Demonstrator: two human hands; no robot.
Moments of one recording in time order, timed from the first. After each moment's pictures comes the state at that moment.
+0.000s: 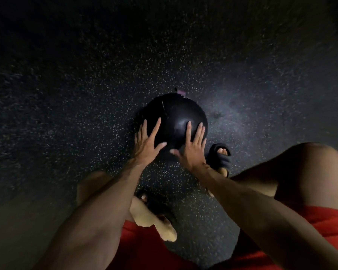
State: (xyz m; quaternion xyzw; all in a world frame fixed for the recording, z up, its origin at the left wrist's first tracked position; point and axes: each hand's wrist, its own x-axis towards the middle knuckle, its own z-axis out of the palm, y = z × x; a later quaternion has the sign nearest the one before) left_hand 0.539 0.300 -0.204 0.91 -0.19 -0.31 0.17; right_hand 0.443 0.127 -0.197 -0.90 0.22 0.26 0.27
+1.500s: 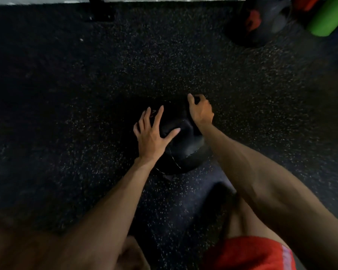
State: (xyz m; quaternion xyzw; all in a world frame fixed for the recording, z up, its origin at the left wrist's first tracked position) left_hand 0.883 0.049 -0.282 0.97 -0.14 0.05 0.19; right_hand 0.927 -0.150 -0.270 -0.85 0.33 -0.02 0.41
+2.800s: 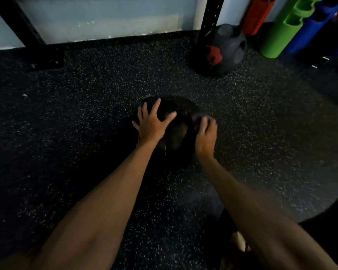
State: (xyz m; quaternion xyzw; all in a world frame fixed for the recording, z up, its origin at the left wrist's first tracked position) left_hand 1.163 -0.131 -0.244 0.93 -0.14 -0.14 0.31; right_hand 1.040 -0.250 -0.268 -0.72 0.41 -0.28 0.48
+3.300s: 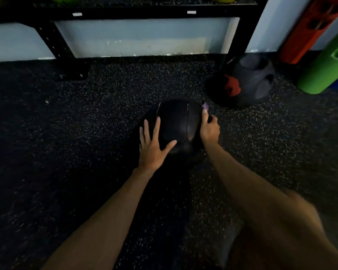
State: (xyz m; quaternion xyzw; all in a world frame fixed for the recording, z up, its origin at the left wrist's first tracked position) left_hand 1.188 -0.219 -0.277 0.93 -0.13 -0.09 0.32; right_hand 1.201 -0.430 -0.281 -0.74 0.43 -0.08 0.51
